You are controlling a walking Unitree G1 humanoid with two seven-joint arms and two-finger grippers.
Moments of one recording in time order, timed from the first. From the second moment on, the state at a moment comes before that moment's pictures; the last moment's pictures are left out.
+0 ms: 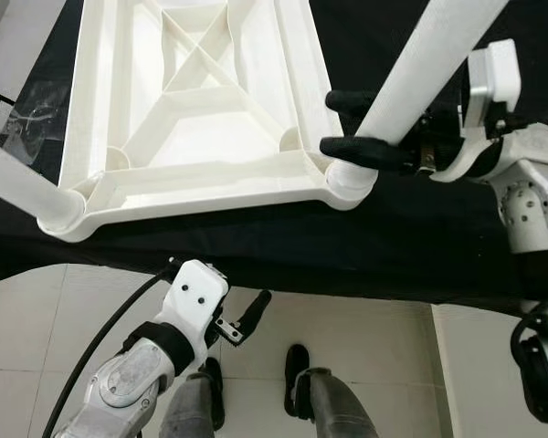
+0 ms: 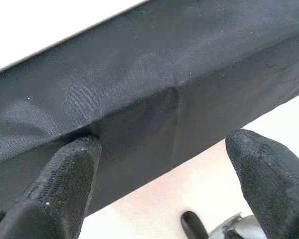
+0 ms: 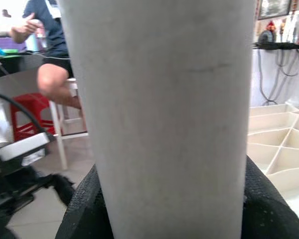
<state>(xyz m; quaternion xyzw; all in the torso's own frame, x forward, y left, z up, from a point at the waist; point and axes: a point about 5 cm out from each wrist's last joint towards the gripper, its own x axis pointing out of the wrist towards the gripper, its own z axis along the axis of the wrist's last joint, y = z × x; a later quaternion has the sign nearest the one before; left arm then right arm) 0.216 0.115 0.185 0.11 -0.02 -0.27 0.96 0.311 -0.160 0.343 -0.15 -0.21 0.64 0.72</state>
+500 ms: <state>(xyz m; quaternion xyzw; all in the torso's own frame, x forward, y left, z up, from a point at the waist) 0.217 0.112 0.186 0.11 -0.03 -0.27 0.96 0.291 -0.134 0.331 -0.13 -0.24 0.69 0.67</state>
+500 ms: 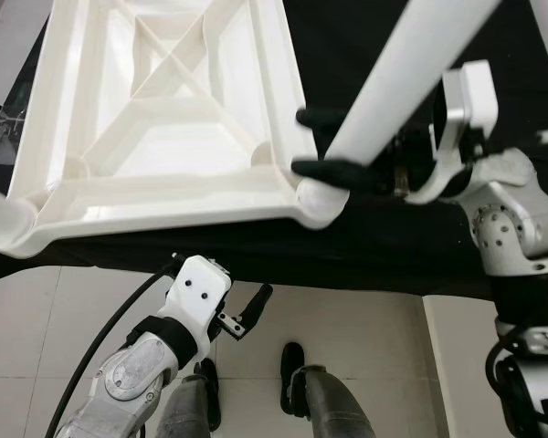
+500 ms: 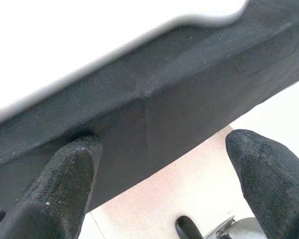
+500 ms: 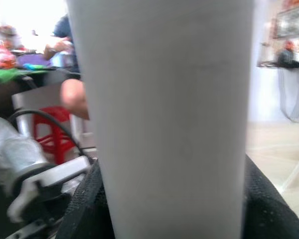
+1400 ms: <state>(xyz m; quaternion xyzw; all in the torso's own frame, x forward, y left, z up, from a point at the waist) 0.220 0.112 0.187 0.11 -0.04 -0.26 0.96 0.329 -0.105 0.349 -0.19 -0.19 0.67 0.69</state>
